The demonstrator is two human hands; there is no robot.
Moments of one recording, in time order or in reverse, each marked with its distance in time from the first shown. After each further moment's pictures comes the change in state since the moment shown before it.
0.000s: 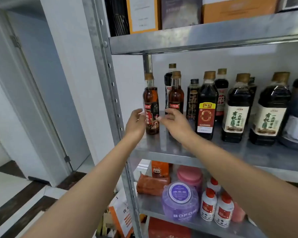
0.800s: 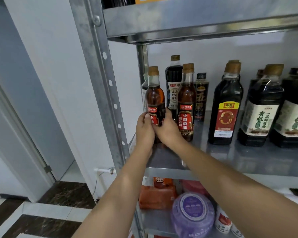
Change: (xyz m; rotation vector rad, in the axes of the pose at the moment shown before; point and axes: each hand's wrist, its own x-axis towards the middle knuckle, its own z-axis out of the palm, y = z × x) left_hand 0.075 -0.044 0.043 -0.474 -0.038 -0.104; right_hand 0.088 0.043 0.078 -0.116 0.173 -0.039
